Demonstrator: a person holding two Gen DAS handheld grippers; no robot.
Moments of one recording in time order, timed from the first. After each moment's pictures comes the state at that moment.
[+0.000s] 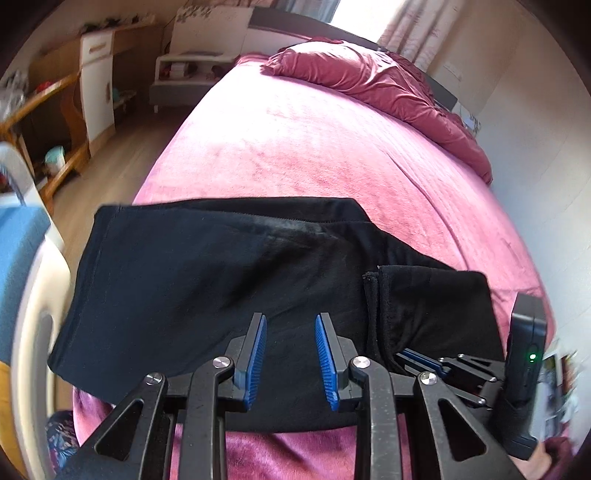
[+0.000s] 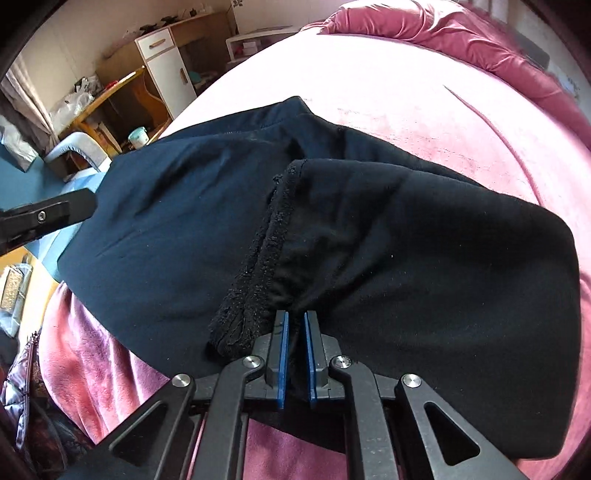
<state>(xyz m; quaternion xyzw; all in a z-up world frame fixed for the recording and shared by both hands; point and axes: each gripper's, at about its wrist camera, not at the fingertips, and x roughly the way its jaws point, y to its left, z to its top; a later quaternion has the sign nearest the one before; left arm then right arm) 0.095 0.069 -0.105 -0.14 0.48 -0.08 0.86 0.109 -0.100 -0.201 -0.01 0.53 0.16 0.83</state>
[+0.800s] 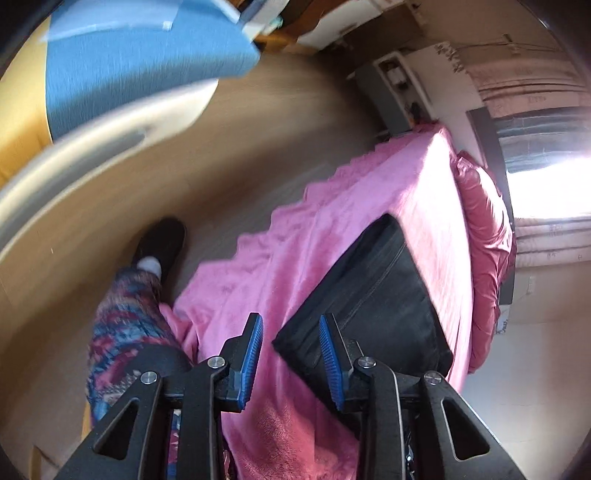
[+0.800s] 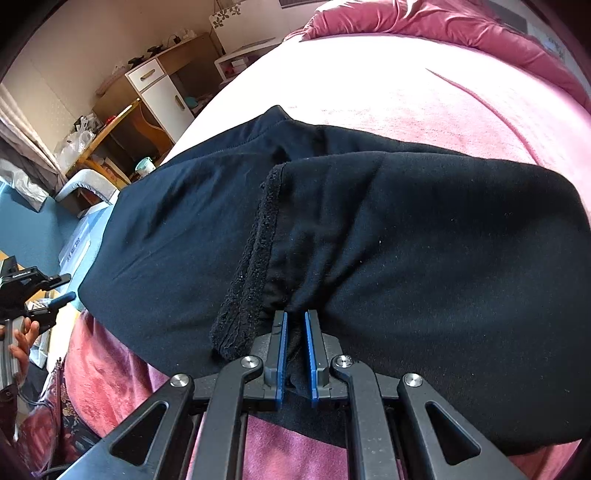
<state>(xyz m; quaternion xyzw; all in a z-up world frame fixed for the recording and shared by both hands) 0.022 0.327 -0.195 -0.51 0.47 0.10 0.71 0.104 -0.141 -0.211 0.07 0.52 0.17 0.83</state>
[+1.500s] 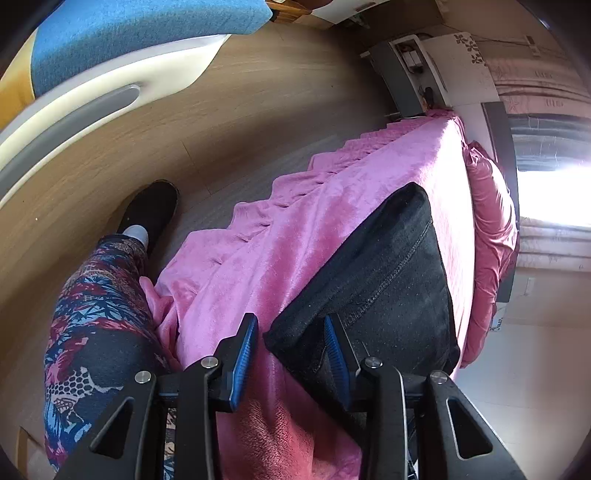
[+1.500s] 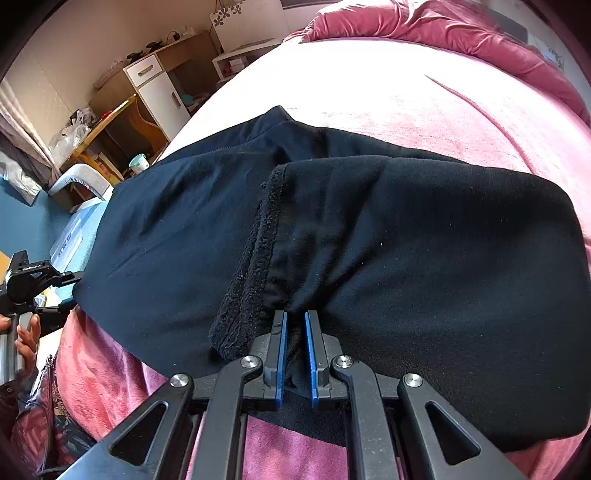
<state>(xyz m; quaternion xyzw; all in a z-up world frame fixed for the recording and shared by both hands) 0.039 0.311 -0.232 -0.54 0.49 0.09 0.68 0.097 -0.121 -0.200 0.05 0.52 0.15 0.84</state>
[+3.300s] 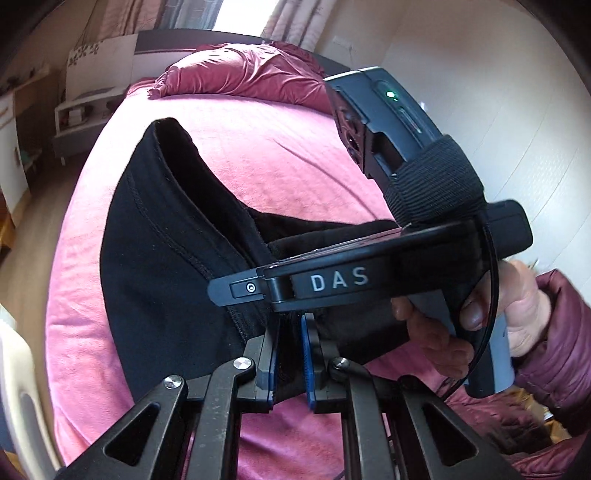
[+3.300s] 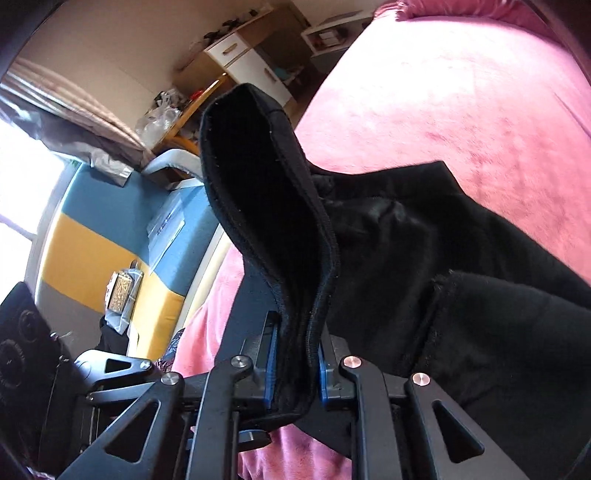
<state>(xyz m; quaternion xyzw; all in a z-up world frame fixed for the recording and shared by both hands) 0.055 0.014 -0.073 -0.03 0.44 -0.26 0.86 0.178 -0.066 -0.162 0.12 0.55 0.35 0.75</state>
